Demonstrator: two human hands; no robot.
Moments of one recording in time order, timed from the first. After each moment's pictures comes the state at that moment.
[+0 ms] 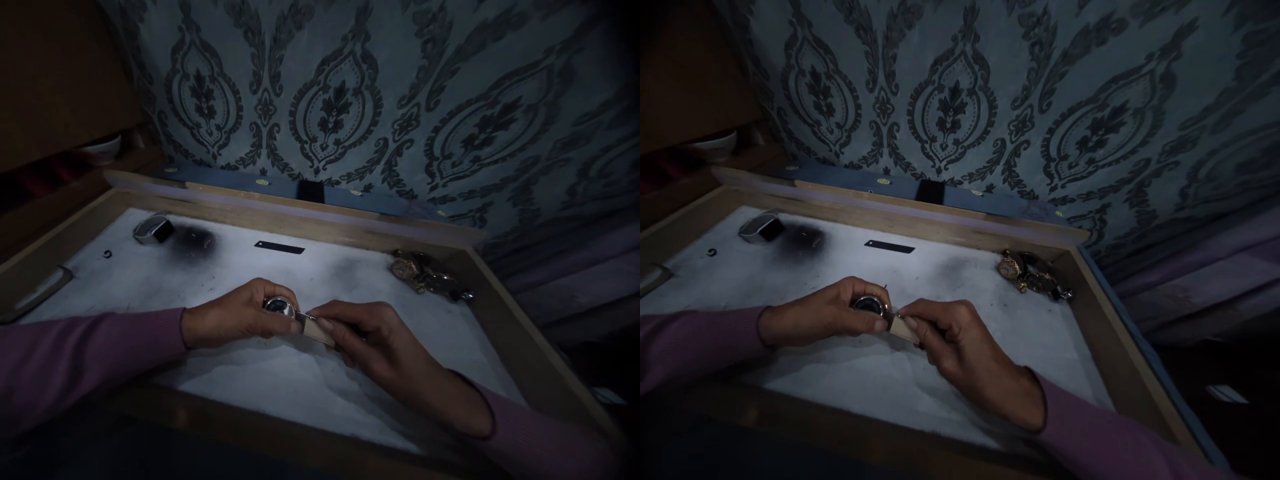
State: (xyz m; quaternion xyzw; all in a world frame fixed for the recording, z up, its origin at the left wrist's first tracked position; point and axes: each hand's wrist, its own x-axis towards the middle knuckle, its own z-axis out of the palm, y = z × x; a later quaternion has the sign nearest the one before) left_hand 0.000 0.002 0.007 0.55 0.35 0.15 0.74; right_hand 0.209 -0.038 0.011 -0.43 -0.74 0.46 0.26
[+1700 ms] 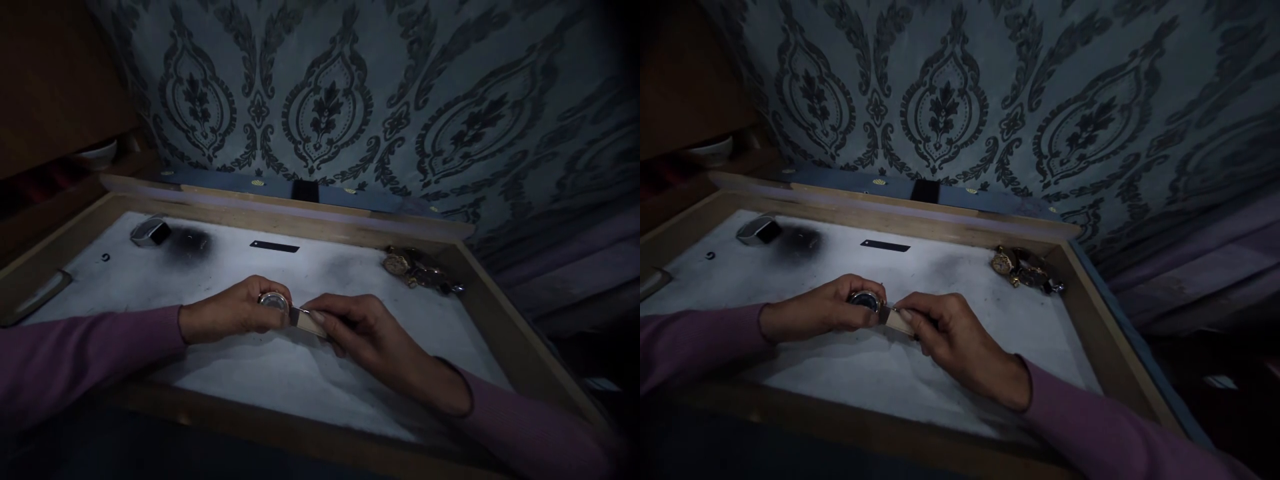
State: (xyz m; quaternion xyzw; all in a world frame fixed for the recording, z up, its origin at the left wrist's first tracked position) left_hand 0.004 0.003 0.010 0.56 0.37 0.14 0.72; right_hand 0.211 -0.036 0.009 -0.42 -0.72 0.48 0.27
